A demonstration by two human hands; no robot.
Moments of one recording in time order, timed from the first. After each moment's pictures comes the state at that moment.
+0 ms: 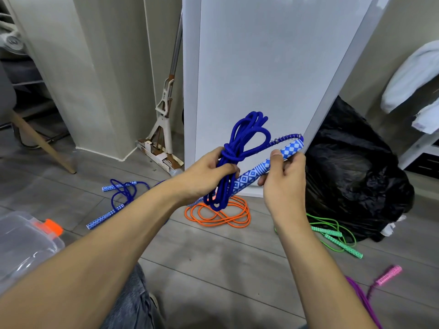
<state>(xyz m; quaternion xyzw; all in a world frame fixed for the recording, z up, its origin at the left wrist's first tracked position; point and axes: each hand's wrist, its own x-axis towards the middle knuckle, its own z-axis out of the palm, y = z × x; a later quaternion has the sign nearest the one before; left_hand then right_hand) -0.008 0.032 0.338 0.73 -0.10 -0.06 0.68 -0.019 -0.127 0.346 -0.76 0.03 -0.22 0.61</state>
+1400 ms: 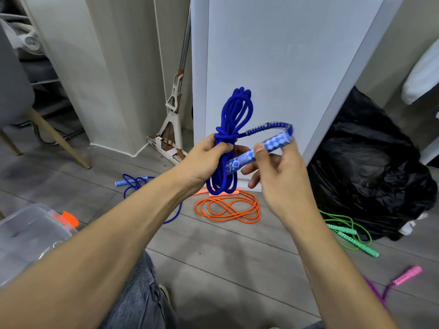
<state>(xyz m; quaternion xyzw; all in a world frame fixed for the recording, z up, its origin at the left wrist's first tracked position) -0.010 0.031 0.347 0.61 0.00 -0.01 0.79 -0.039 -0.119 0.357 -0.81 -0.12 -0.11 0.56</state>
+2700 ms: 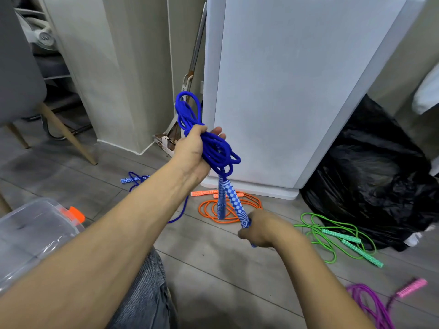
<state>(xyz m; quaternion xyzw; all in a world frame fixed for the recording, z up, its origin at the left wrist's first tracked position) 0.015 0.067 0.351 0.34 0.17 0.07 0.92 -0.024 -0.110 0.278 -0.95 -0.07 0.29 0.09</state>
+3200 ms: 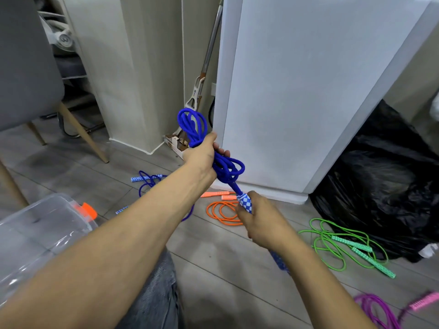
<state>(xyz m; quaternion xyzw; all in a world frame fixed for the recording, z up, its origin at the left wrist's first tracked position) 0.027 0.073 0.329 0.37 0.30 0.11 0.87 -0.037 -0.087 0.291 -0.92 -0.15 0.12 0.34</state>
